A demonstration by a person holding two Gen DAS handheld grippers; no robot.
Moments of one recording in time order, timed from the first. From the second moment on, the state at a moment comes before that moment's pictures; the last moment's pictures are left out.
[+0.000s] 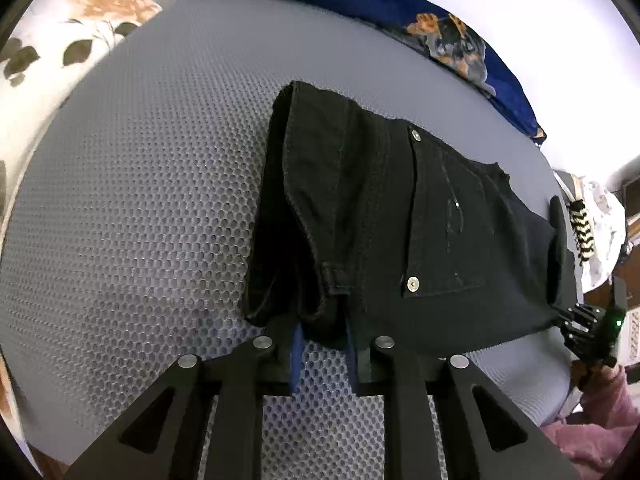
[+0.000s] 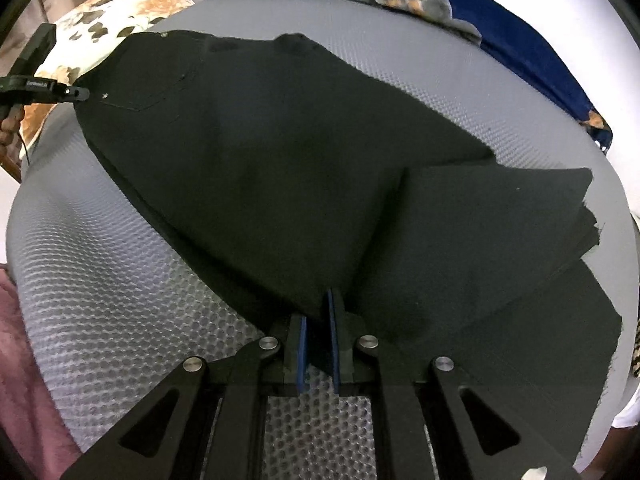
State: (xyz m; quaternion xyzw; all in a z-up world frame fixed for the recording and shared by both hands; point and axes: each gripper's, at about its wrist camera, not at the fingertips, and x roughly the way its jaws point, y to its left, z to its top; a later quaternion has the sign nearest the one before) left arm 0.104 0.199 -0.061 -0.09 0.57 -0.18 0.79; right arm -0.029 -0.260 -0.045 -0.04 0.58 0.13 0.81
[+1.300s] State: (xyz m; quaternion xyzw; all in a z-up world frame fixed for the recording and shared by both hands) left arm 0.006 -0.151 -0.060 0.25 0.44 -0.49 0.71; right arm -0.012 -0.299 -0.044 0.15 0.57 0.15 0.79
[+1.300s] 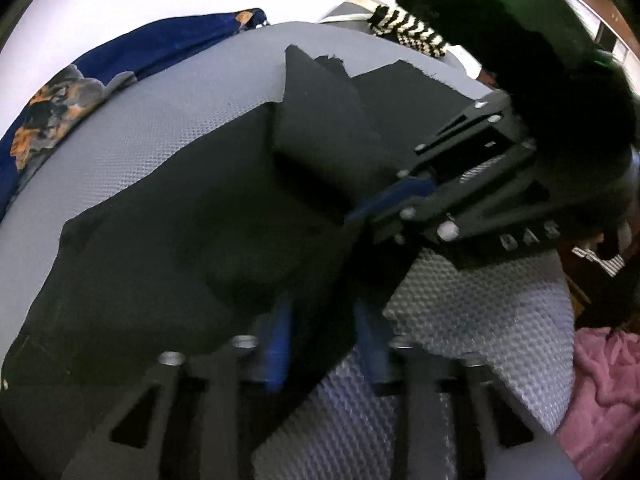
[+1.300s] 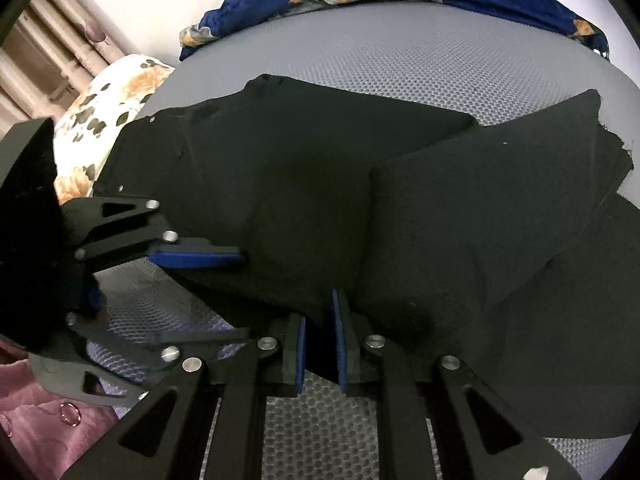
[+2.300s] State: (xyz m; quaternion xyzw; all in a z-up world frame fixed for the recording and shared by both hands) left arm 0.020 -0.147 -0.063 0.18 0.50 -0.46 0.71; right arm 0.001 -0.587 -0.087 0.49 0.41 -0.08 0.76
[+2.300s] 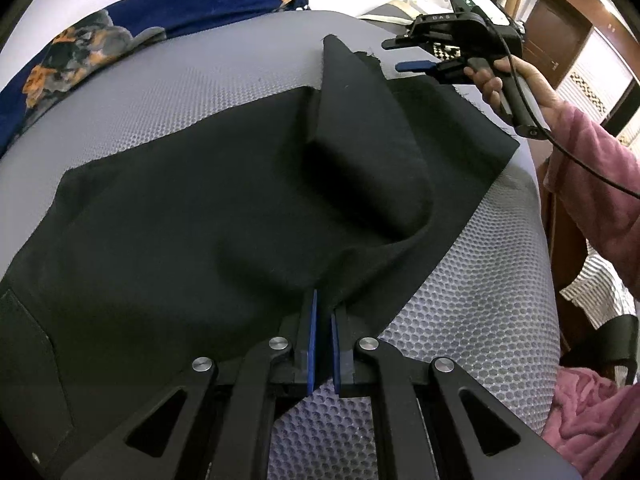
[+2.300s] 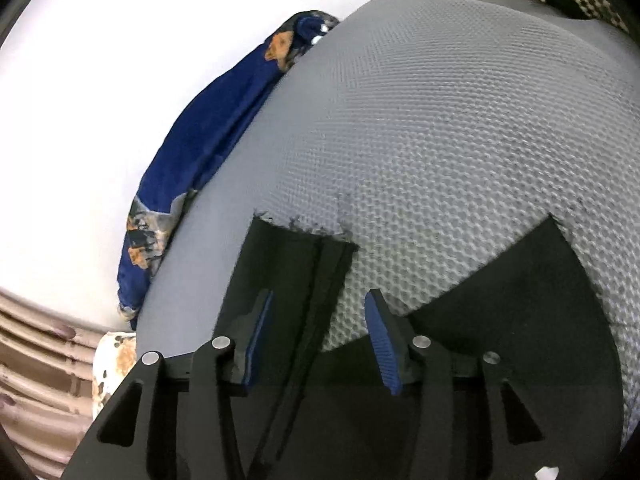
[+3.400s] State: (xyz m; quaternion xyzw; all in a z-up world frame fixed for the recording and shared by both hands) left arm 0.022 -0.141 -0.059 0.16 0.52 -0.45 0.71; right arm 0.035 -0.583 -0.059 0.46 0.39 -0.08 0.79
